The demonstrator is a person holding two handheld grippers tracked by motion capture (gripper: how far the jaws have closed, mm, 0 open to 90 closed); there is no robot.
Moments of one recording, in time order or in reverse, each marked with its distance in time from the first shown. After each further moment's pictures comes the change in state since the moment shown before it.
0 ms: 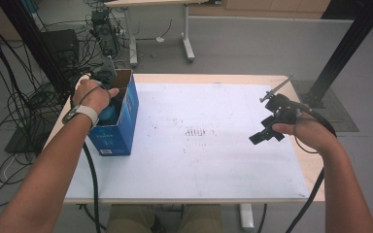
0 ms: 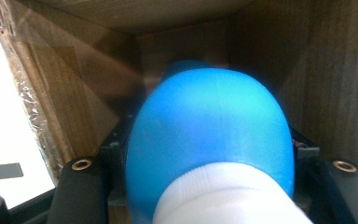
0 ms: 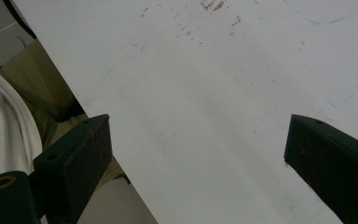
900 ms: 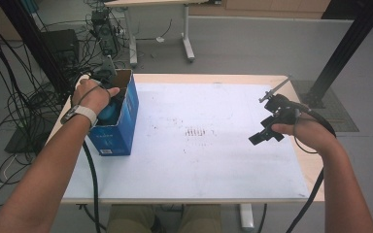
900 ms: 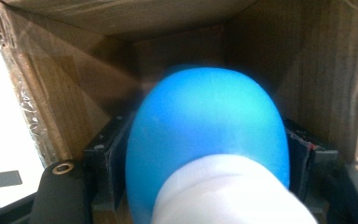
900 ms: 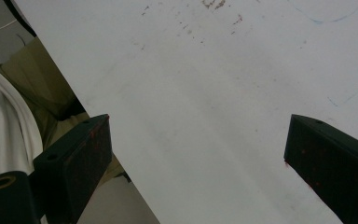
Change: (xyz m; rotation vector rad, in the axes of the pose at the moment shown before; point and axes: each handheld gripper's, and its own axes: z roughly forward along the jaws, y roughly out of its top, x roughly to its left) left arm 0.003 -0.002 -0.002 -0.015 -0.010 0.021; right arm 0.002 0.003 0.000 0.009 -0.001 -0.003
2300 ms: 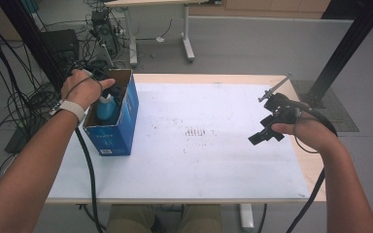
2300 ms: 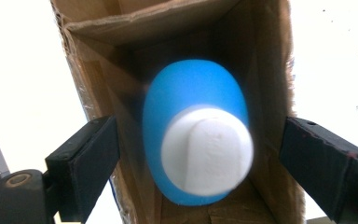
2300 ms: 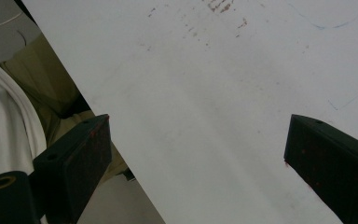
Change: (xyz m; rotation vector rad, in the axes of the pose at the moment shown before) left arm 0.006 -0.011 -0.042 -0.047 -0.039 0.074; right arm 0.009 0.005 -0.006 0.005 -0.003 -0.018
